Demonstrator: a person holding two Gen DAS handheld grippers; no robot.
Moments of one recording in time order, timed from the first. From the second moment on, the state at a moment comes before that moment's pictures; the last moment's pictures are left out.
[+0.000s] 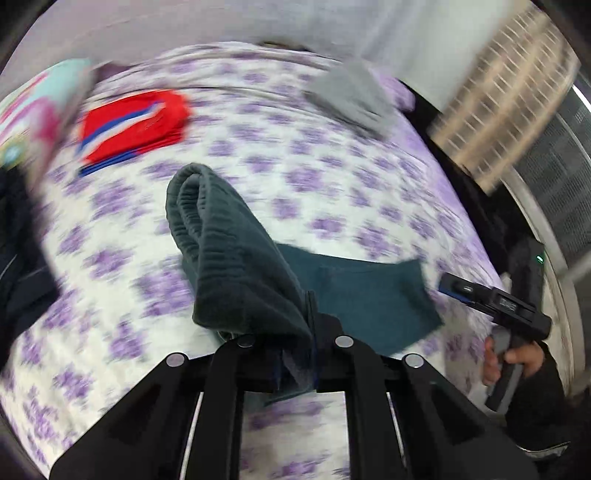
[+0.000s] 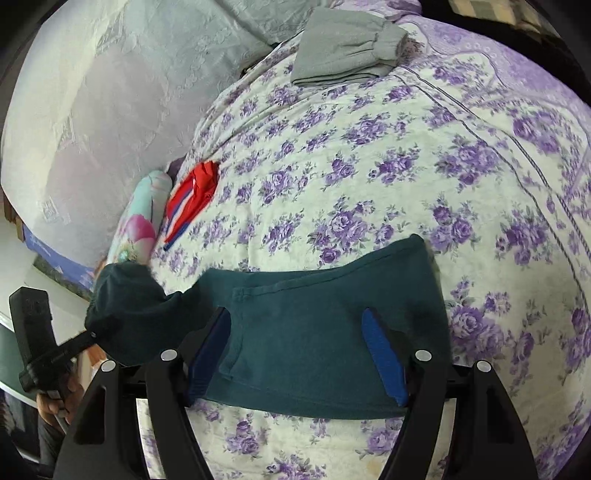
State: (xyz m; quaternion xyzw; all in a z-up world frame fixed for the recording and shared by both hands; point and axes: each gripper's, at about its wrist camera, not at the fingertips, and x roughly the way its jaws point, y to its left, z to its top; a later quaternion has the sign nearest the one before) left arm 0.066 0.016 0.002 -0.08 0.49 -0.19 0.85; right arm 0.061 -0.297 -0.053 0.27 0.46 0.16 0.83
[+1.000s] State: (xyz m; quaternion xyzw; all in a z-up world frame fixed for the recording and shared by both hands) left arm 0.086 -0.004 -0.082 -0.10 0.58 -0.12 0.80; right arm 0.086 -0.249 -0.087 0.24 0.53 0.16 0.79
